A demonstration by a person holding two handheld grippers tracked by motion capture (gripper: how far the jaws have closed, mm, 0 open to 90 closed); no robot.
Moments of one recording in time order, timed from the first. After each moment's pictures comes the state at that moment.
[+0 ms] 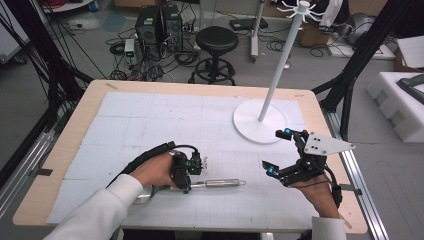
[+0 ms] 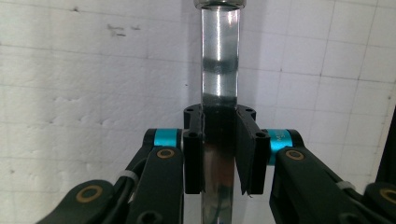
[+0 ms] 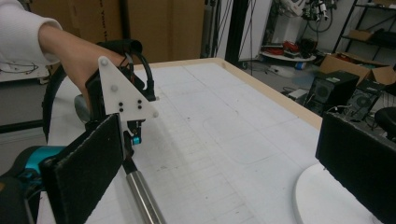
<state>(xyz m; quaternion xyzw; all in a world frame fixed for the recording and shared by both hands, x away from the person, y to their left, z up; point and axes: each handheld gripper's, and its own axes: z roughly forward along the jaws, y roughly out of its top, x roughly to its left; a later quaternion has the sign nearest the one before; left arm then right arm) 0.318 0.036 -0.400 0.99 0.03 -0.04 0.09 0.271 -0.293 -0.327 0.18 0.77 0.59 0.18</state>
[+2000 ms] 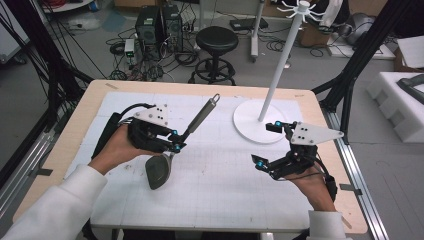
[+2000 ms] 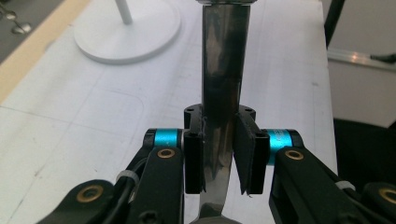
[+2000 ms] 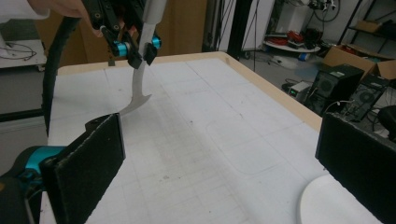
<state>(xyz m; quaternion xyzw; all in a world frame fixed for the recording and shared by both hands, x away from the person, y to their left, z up) 0.329 0.125 -0.287 0.89 0.10 0.06 0.44 0.278 -0.263 -0.301 0.18 0.79 0.56 0.18</state>
